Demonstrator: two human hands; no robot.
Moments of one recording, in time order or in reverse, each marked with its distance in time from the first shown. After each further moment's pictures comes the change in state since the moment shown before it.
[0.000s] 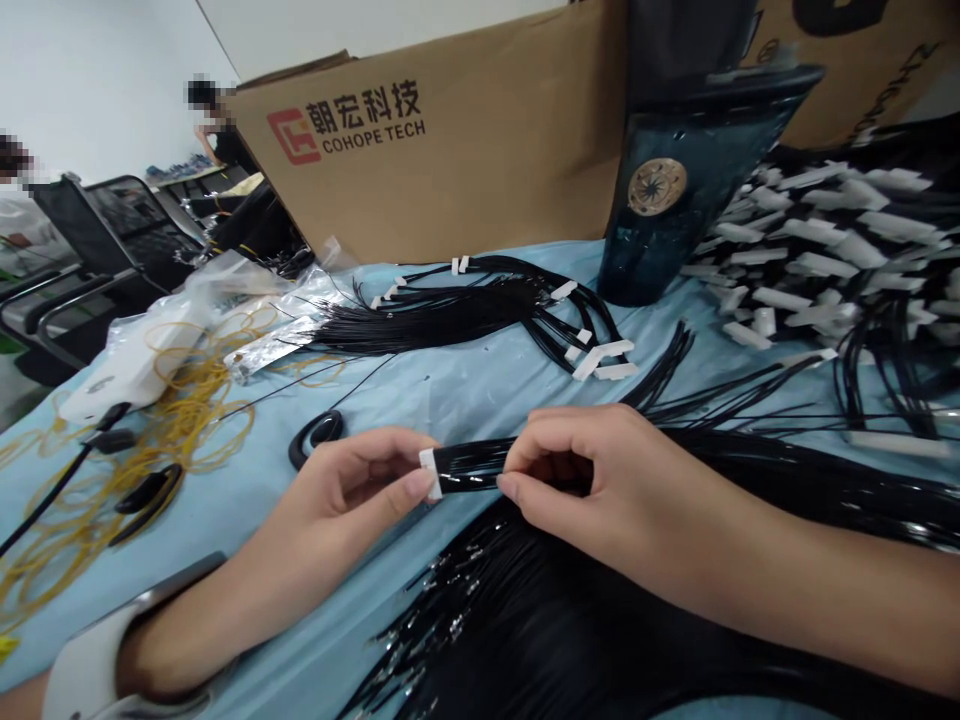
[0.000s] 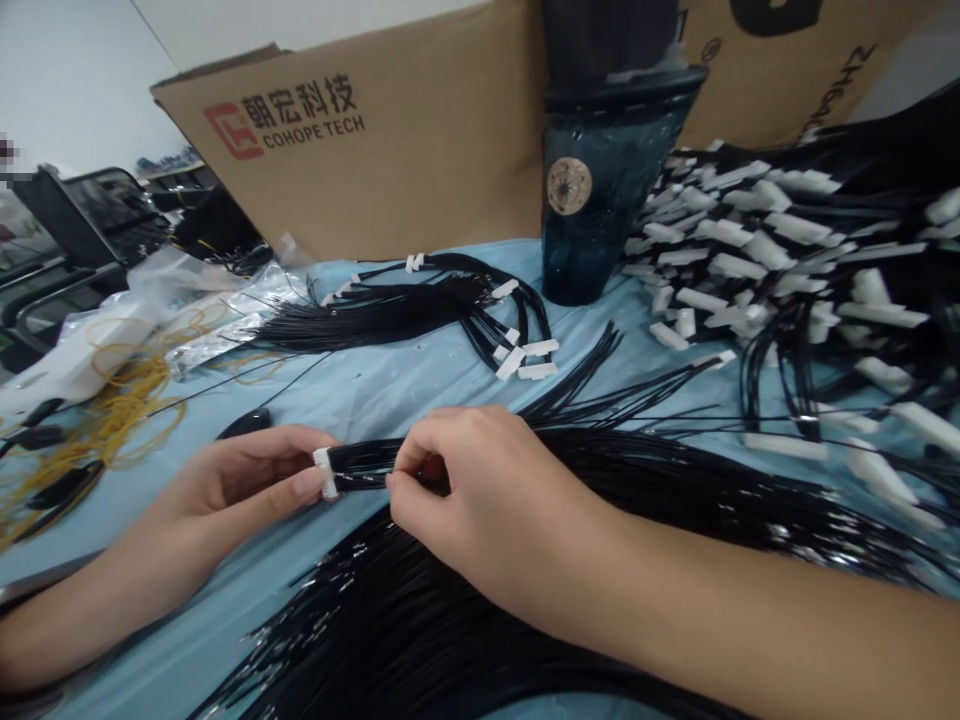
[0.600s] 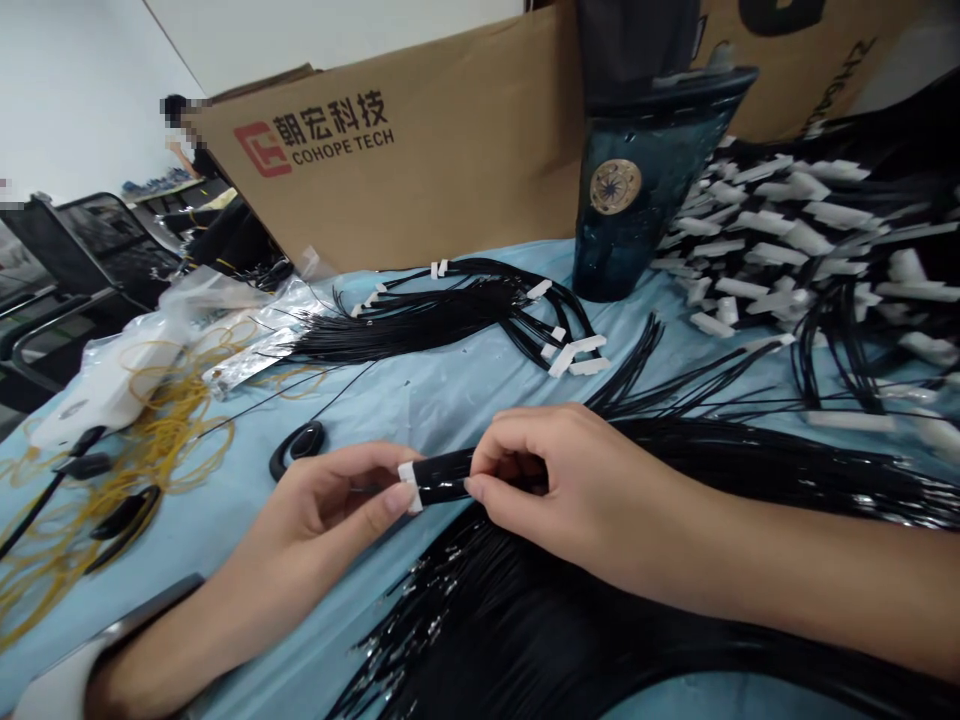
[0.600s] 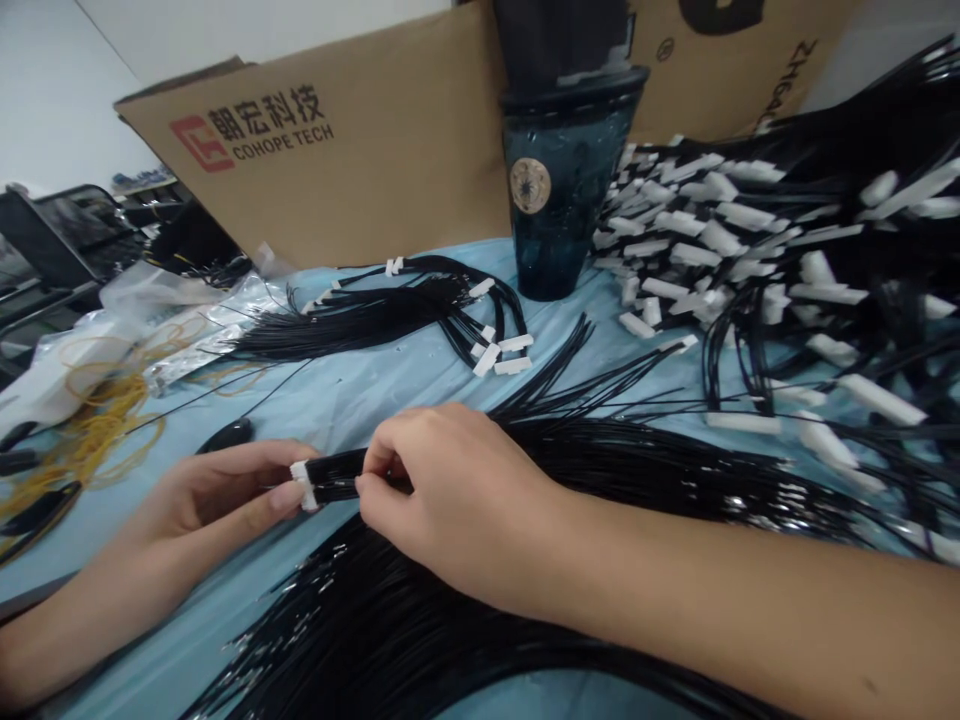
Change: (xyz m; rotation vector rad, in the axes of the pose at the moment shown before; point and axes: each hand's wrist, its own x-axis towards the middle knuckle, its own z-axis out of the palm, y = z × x) left_hand 0.016 0.009 0.015 0.119 -0.057 0.008; right_hand 0.005 0.000 0.000 -0.045 -0.023 -0.026
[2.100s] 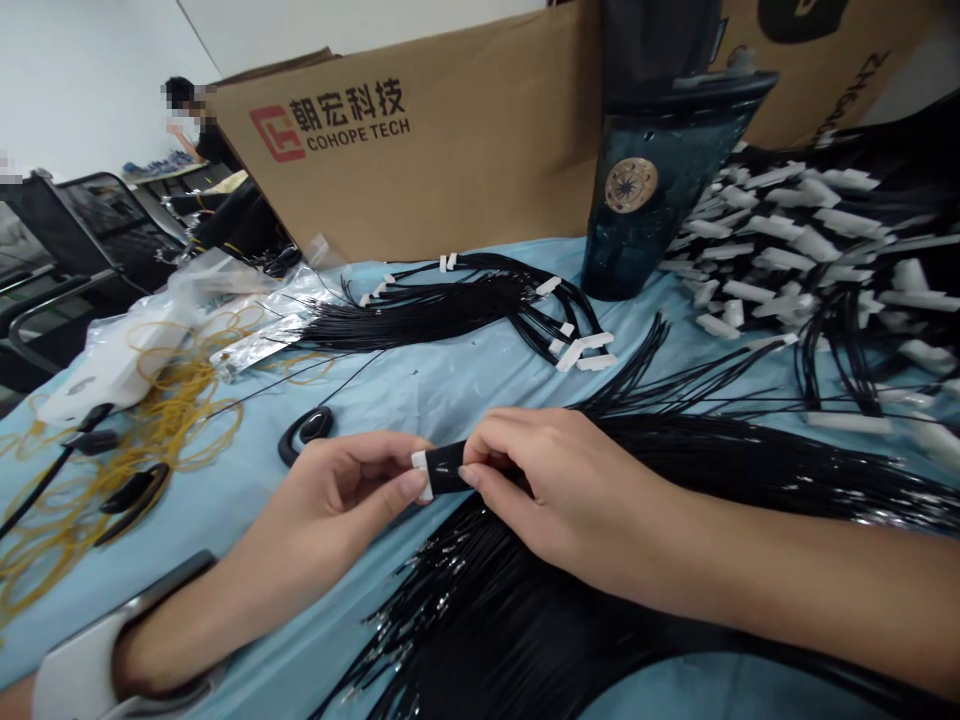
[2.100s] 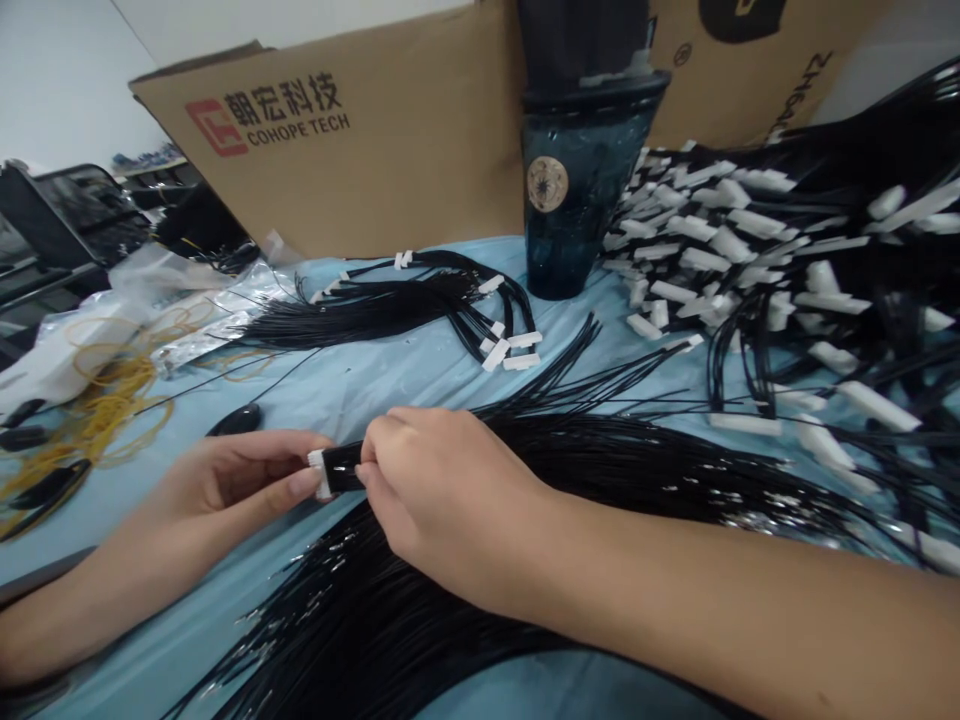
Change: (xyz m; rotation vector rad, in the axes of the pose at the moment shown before) left_hand -0.016 -0.009 -0.006 -0.085 0.038 0.063; right_hand 0.001 0.006 0.015 -0.142 0.045 -0.218
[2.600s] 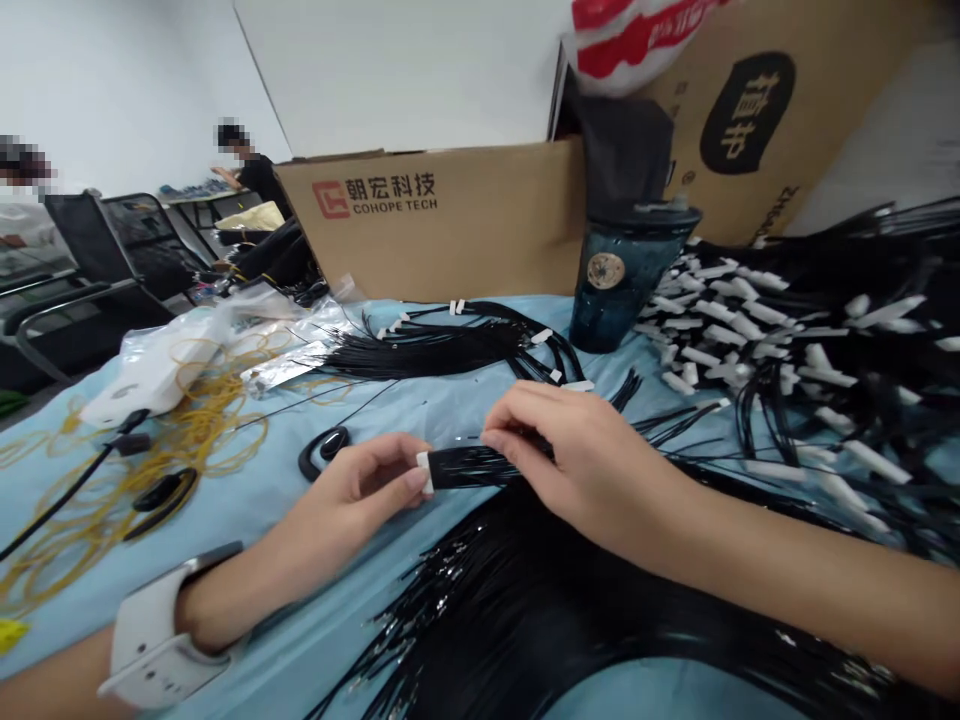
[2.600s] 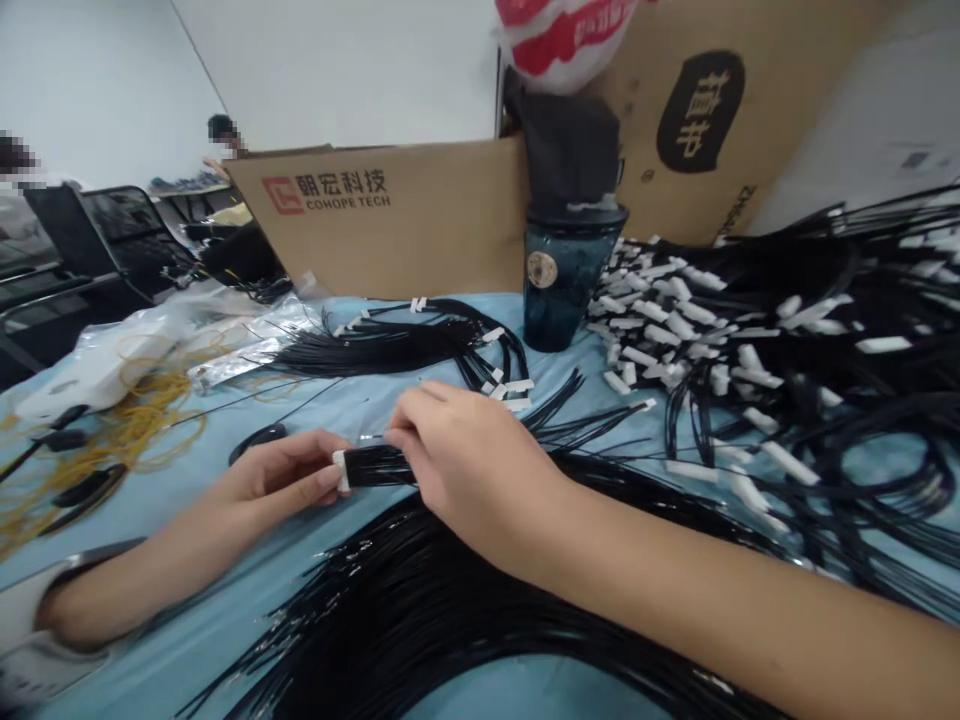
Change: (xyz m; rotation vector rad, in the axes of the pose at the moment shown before) left_hand 0.004 -0.004 -0.009 0.002 -0.038 0.010; right_hand 0.007 -0.012 -0.032 -0.191 0.138 -0.093
